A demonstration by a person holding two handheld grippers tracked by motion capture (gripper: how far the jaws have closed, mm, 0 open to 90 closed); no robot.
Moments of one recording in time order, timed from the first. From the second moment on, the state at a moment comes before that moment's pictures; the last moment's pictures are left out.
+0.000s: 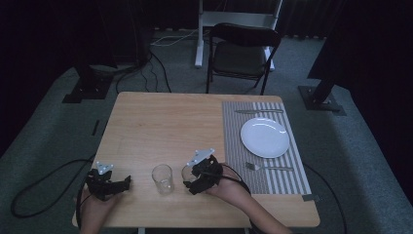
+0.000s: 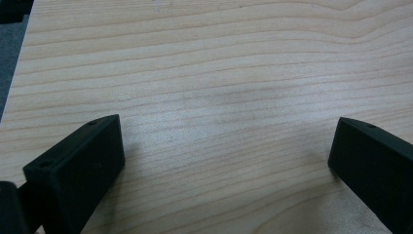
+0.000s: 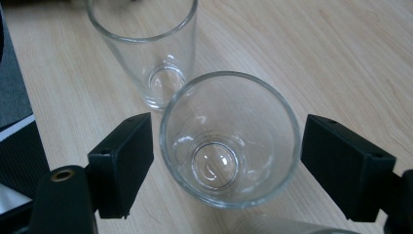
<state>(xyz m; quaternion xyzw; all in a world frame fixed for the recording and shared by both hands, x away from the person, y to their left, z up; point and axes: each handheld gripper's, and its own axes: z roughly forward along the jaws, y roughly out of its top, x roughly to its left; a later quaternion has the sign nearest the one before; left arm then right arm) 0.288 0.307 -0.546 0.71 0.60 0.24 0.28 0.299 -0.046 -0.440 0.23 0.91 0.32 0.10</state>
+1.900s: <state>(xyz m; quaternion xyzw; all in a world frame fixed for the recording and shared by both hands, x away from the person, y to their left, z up) 0.288 0.307 -0.546 0.71 0.60 0.24 0.28 0.389 -0.076 -0.395 0.34 0.88 0.29 0.16</state>
